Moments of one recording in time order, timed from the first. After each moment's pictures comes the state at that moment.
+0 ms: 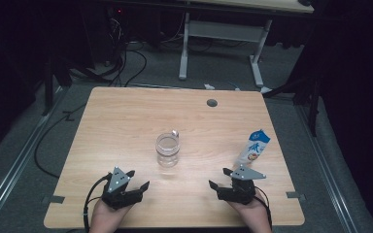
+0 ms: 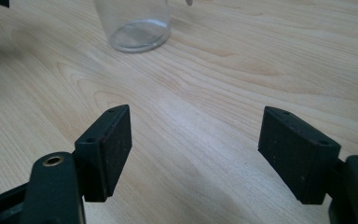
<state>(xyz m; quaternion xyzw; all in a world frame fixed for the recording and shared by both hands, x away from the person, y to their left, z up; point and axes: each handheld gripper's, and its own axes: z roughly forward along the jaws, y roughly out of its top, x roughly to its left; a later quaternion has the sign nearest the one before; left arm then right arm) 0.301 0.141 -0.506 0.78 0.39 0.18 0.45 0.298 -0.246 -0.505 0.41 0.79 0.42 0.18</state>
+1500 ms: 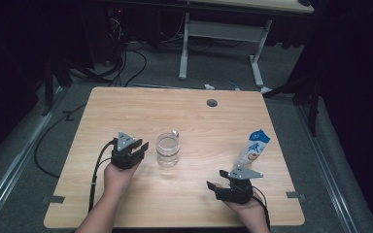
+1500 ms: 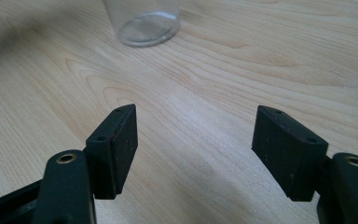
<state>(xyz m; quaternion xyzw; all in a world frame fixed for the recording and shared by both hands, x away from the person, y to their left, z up) 0.399 0.125 -0.483 0.74 0.44 0.22 0.46 0.300 -0.241 -0.510 0.41 0.79 0.43 0.16</state>
